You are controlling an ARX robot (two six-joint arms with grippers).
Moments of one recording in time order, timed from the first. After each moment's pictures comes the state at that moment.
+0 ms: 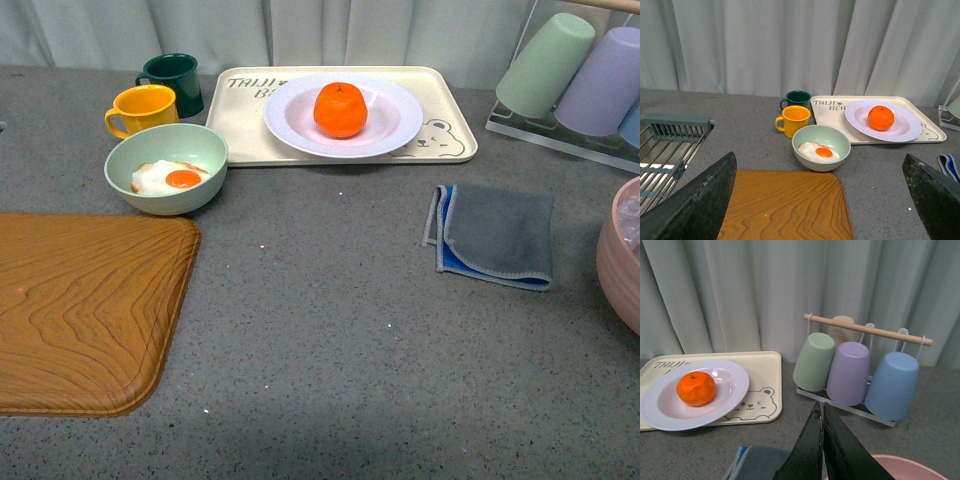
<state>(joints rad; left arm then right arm) 0.00 0.00 0.02 0.00 0.00 0.00 0.09 1.52 0.33 1.17 0.09 0.00</state>
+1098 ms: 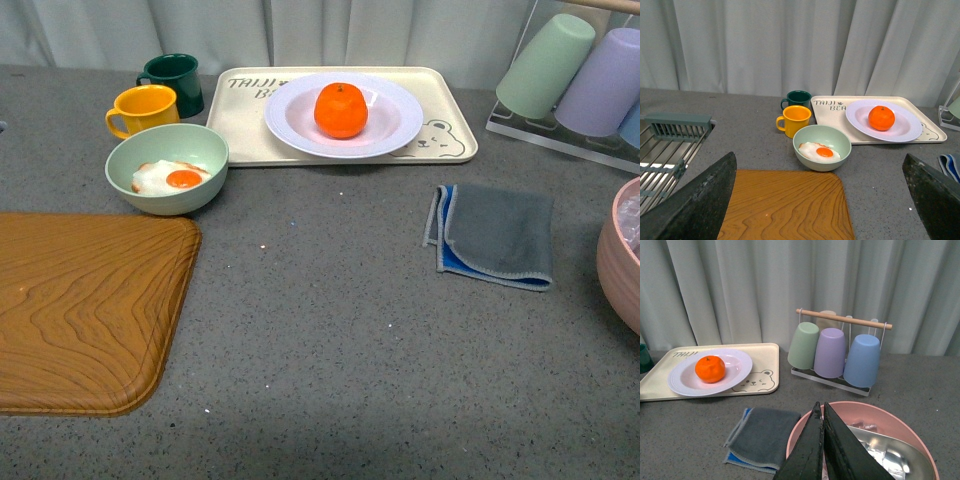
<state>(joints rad) 0.00 0.00 0.02 0.00 0.00 0.00 0.00 0.59 0.01 0.58 0.00 0.00</state>
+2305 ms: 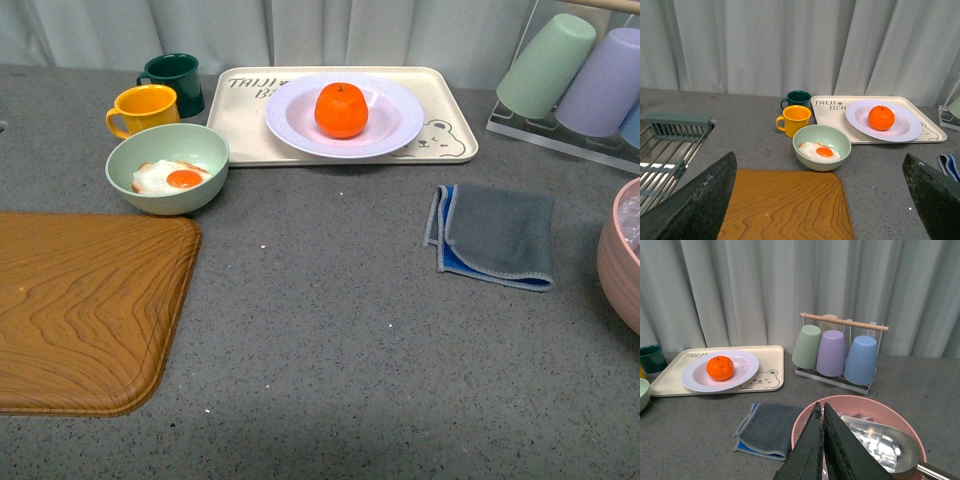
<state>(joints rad) 0.00 0.00 0.02 0.00 0.00 0.00 0.00 0.01 0.01 0.01 0.00 0.00</state>
